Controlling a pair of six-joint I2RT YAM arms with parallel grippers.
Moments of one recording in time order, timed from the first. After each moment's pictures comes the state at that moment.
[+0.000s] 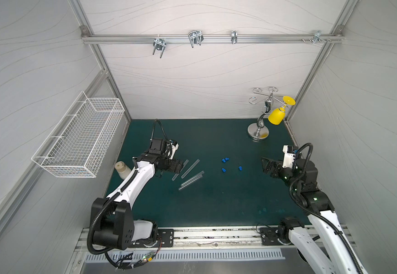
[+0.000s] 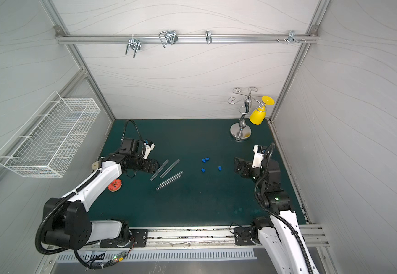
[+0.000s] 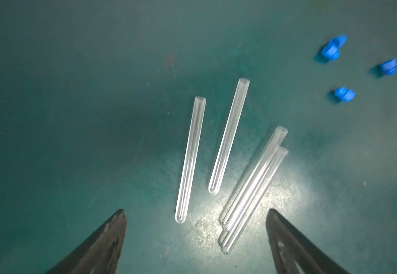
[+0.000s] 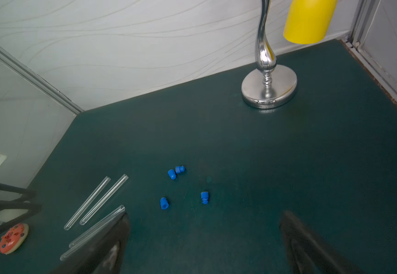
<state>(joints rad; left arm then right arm) -0.15 1.35 0.93 -0.65 0.23 0.13 0.17 0.61 0.63 -0.45 -0.15 0.30</state>
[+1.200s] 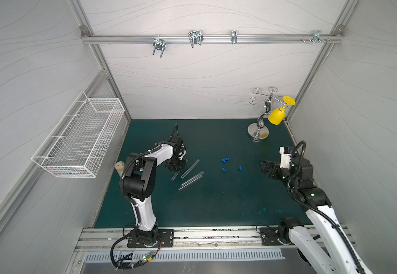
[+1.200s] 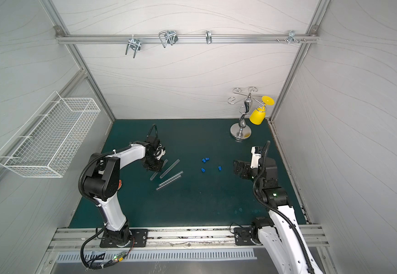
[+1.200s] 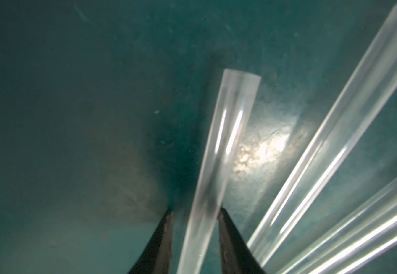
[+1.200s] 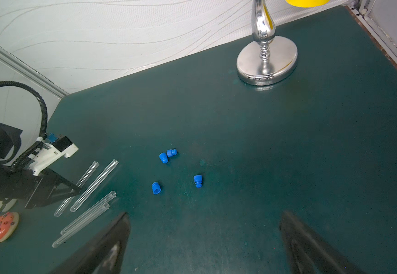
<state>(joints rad) -0.23 1.87 1.19 -0.79 0.07 0.08 0.17 0.66 0.63 -0.48 -0.17 0.30</state>
